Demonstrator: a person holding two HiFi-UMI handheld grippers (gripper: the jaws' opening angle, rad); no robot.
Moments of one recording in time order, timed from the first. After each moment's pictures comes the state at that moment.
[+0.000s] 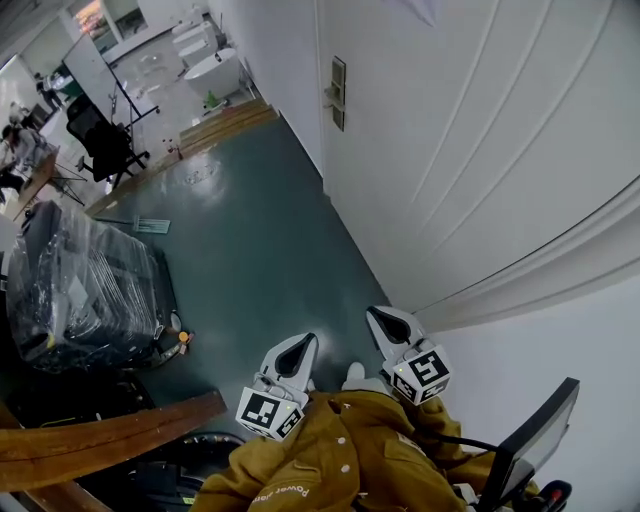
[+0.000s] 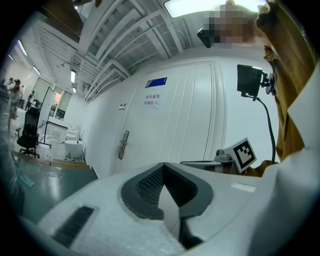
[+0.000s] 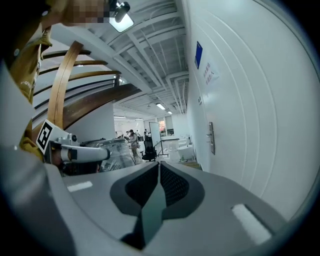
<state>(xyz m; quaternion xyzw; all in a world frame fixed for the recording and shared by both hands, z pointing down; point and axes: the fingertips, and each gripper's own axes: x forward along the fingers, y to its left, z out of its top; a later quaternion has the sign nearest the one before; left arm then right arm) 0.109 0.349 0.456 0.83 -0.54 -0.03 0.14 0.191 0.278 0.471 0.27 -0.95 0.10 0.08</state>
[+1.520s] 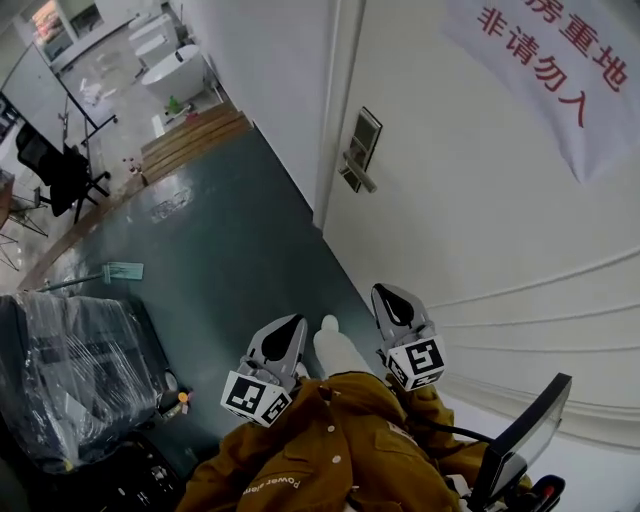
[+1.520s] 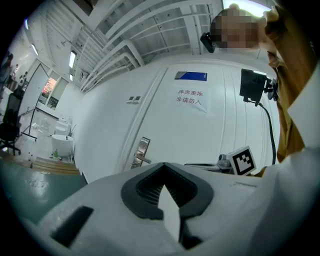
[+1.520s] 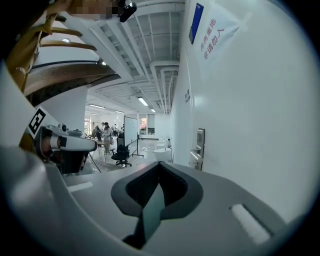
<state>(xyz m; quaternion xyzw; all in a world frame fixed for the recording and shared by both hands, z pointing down) -0.096 -0.019 0.455 0.85 -0.50 -0.07 0.17 0.025 -0.092 0.469 0.39 -0.91 0.05 0.11</state>
